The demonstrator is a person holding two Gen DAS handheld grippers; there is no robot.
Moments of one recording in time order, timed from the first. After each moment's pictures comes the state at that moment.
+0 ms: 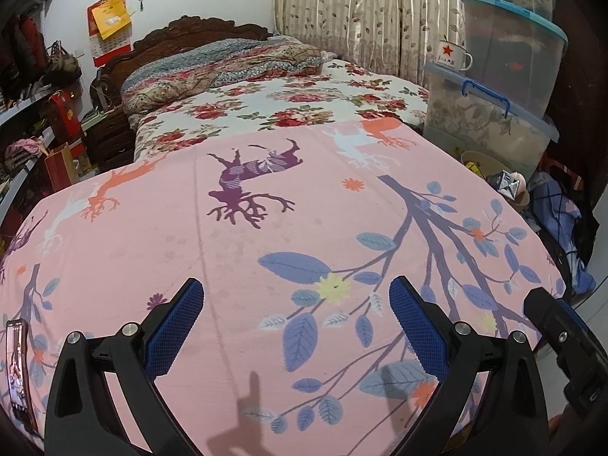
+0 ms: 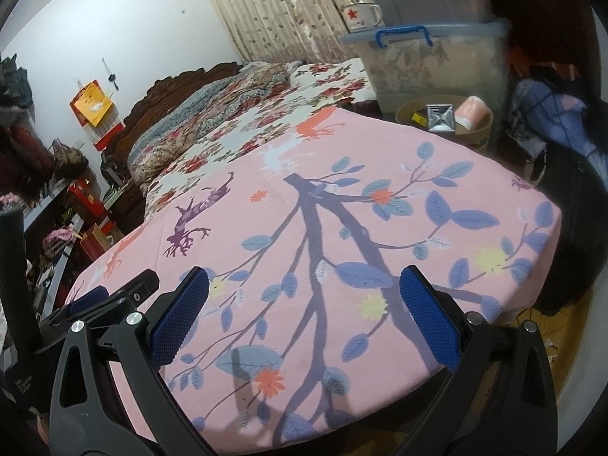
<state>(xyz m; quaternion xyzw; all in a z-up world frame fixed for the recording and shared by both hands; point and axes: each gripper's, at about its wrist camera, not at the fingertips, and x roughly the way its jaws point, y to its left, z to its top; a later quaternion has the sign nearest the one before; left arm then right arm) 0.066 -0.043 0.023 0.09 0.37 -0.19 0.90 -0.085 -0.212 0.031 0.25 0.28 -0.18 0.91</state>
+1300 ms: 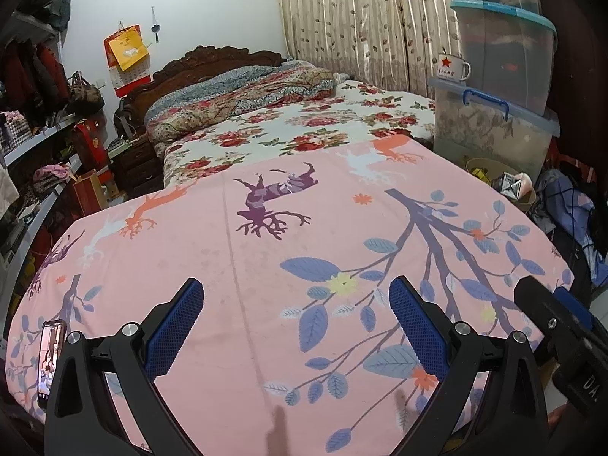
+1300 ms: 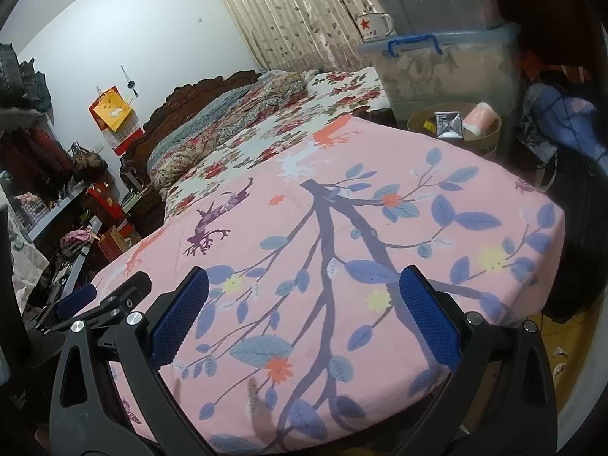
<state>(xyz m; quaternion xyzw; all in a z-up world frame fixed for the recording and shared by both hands) 0.015 -0.044 0.046 0.13 0.32 -0.15 0.93 -0.108 -0.217 0.033 0.26 0.26 -0.14 0.92</state>
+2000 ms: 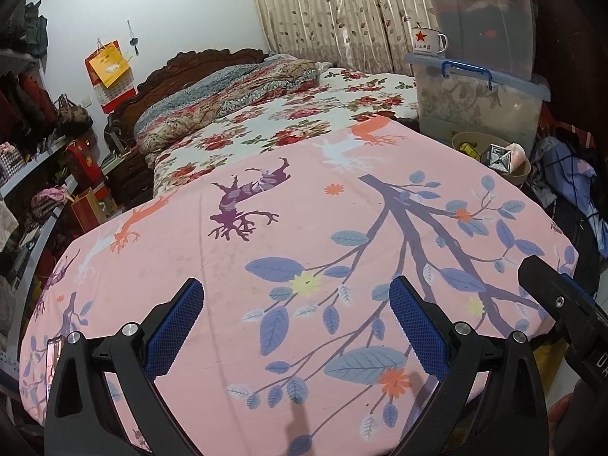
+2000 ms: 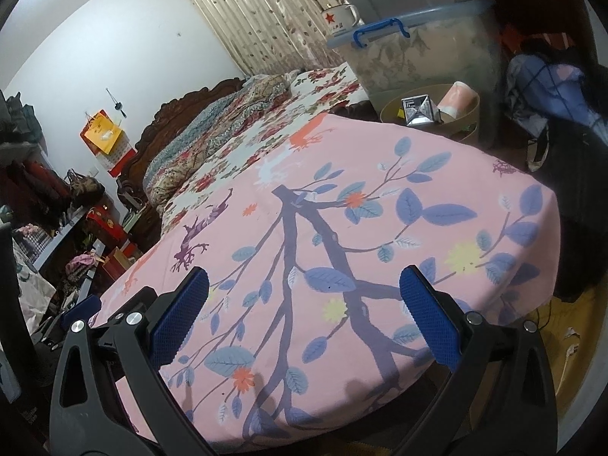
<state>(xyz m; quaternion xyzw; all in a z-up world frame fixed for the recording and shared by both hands) 0.003 -0.100 0.035 0.18 0.32 -0.16 0.92 -0.120 -0.268 0.013 0.31 0.25 -0.15 0.91</state>
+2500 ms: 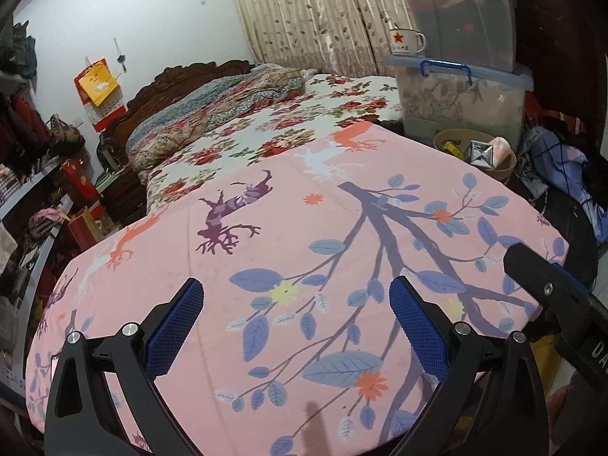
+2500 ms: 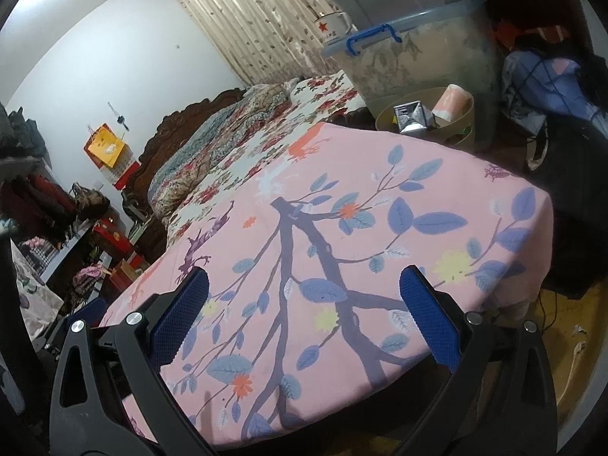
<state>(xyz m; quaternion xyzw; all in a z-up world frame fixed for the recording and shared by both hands) -0.013 -0.125 0.039 0.21 0.30 -0.18 0.91 -0.129 -0.281 0.015 0.33 0.23 -0.15 0.91</state>
